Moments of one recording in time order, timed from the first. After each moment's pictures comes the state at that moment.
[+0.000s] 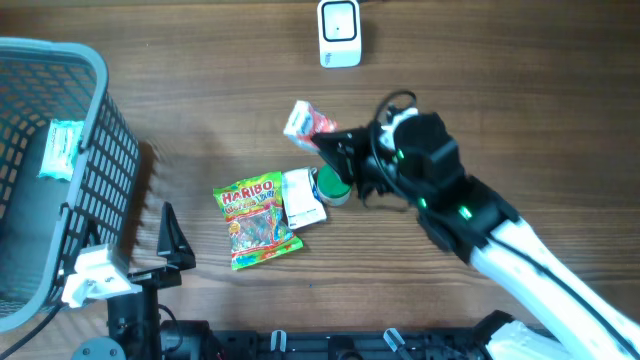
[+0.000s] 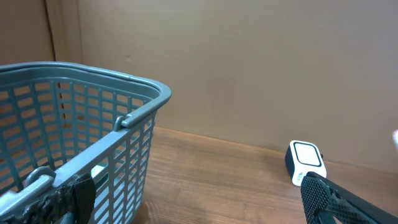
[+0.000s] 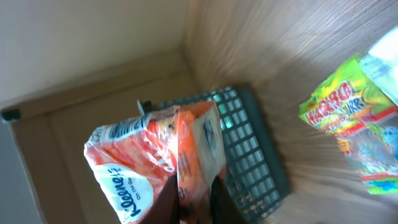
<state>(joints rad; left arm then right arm) -0.04 0.01 0.59 -0.56 -0.21 -0.14 0.62 1.27 0.99 -0.11 -0.35 1.67</state>
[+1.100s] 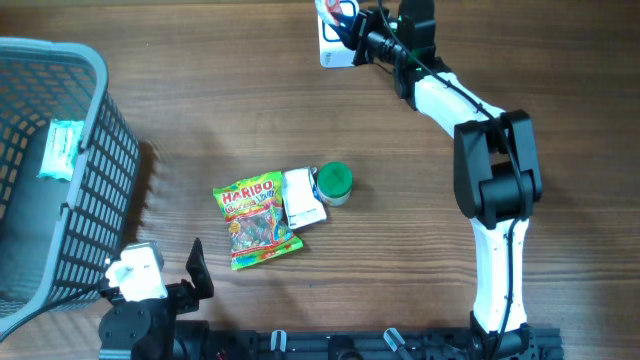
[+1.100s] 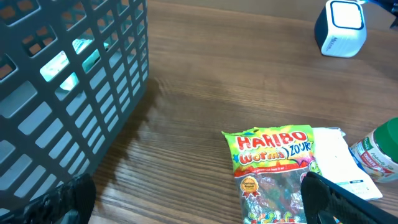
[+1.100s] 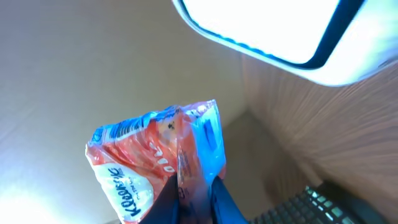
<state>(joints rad) -0.04 0.01 0.58 -1.04 -0.17 -0.15 0.25 2.38 1.71 0.42 -0.64 2.07</state>
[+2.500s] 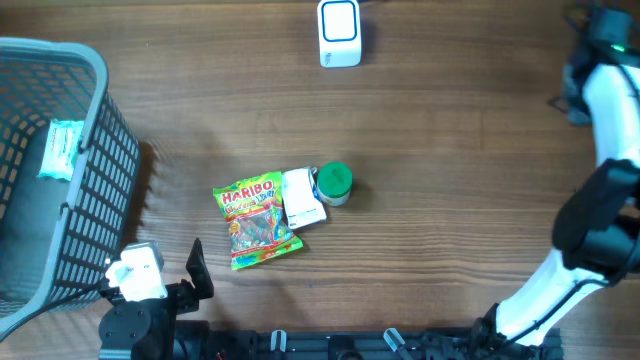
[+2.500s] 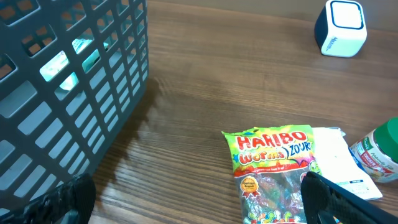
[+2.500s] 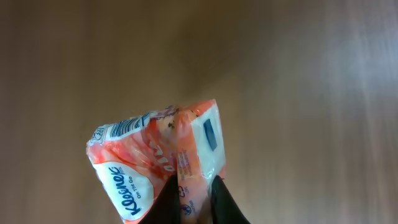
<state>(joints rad) -0.04 0.01 0.58 -1.04 -0.17 -0.15 -0.35 2.03 1.69 -0.89 0.48 1.24</state>
